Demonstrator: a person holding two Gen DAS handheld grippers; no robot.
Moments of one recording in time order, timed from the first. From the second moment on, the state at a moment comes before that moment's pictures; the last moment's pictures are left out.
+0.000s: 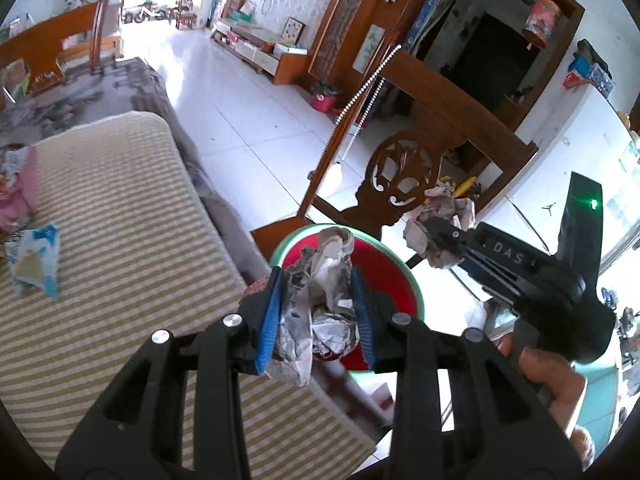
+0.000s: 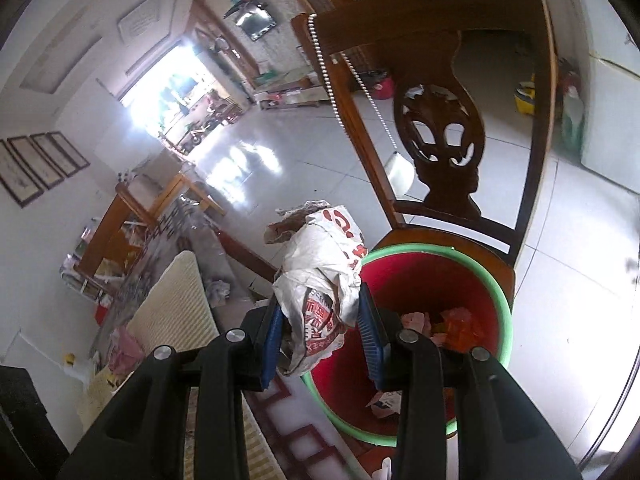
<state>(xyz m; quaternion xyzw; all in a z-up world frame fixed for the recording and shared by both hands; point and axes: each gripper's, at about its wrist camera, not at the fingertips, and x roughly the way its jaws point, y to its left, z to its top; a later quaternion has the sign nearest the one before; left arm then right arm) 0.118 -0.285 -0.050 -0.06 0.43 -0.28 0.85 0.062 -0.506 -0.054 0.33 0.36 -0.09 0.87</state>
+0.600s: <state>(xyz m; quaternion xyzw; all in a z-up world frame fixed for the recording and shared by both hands) 0.127 -0.306 -0.060 -0.06 0.44 -0.29 0.85 0.061 -0.512 -0.055 0.33 0.35 -0.14 0.87</state>
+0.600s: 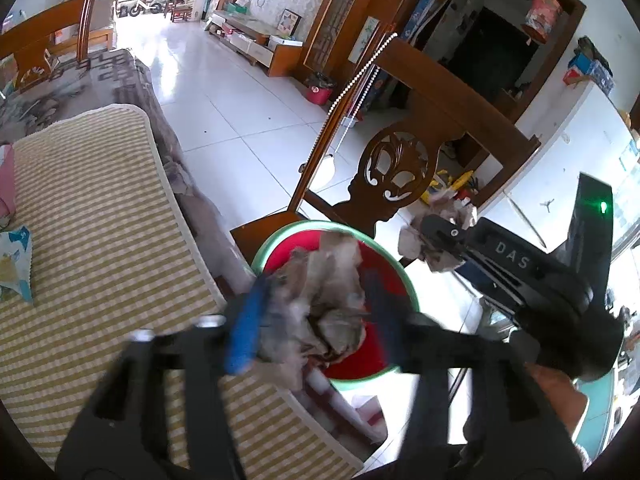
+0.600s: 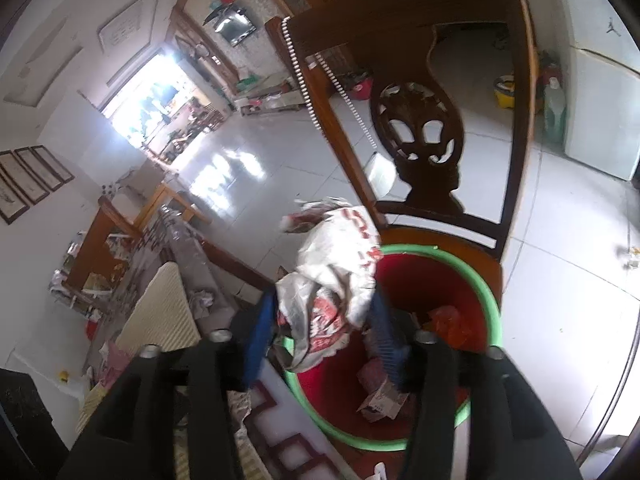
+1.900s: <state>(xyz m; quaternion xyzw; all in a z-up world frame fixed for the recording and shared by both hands) 0.237 0.055 -0.119 -0.34 0.43 0.17 0.82 0.119 -0.320 -0.038 0.20 0.41 0.08 0.89</state>
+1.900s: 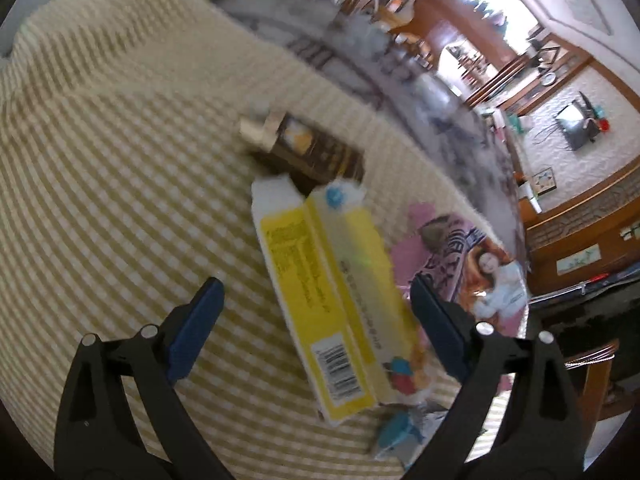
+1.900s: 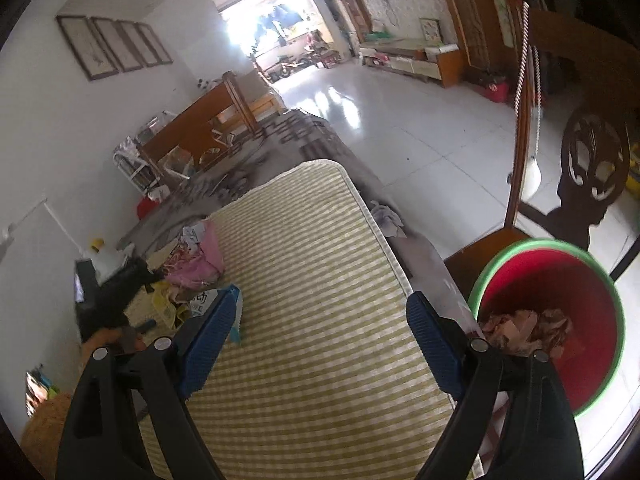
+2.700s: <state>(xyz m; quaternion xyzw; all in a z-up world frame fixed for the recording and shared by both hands) 0.066 0.065 -0.094 -0.25 0.47 -0.03 0.84 0.131 -0.255 -0.050 0.15 0.46 0.17 0.86</state>
